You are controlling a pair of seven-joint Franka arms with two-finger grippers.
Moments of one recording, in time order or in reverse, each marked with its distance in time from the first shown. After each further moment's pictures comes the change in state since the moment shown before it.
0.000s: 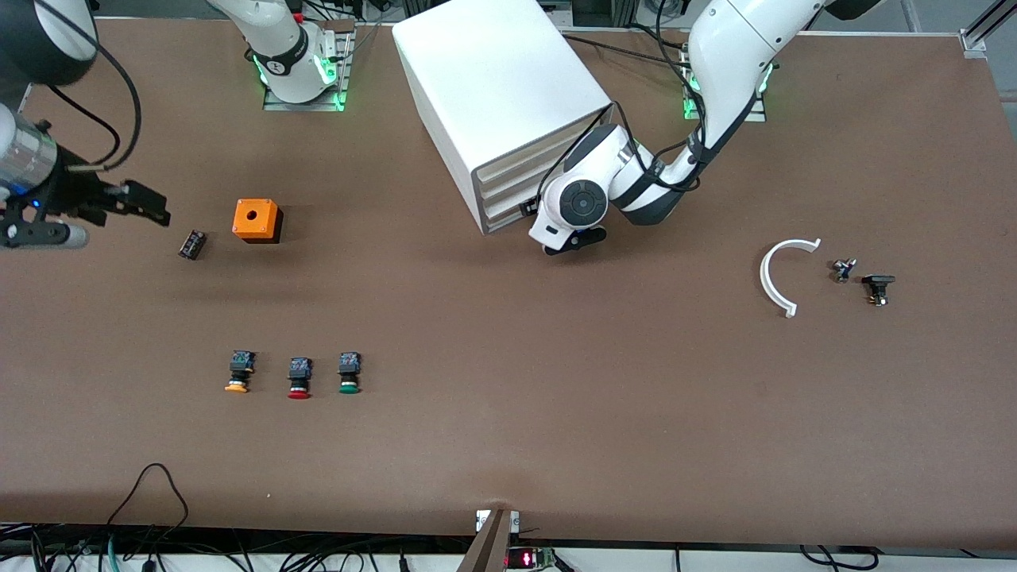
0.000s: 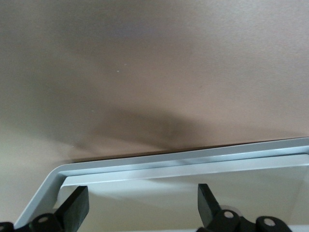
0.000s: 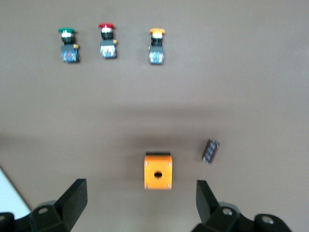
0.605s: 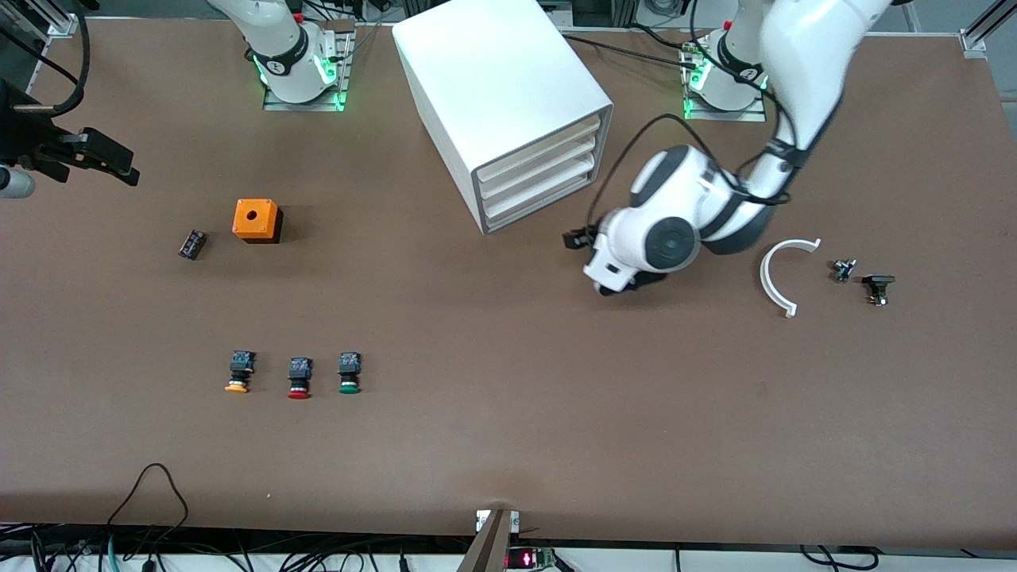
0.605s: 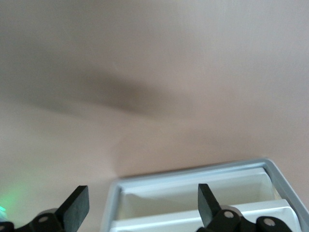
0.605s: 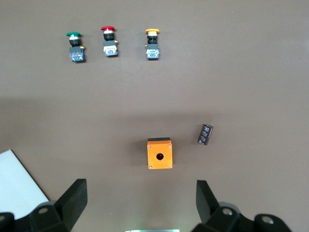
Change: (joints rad) left arm 0.227 -0.071 0.000 0.181 0.045 -0.236 0.228; right arm 0.002 -0.036 0.006 0.115 -0.007 -0.127 0.091
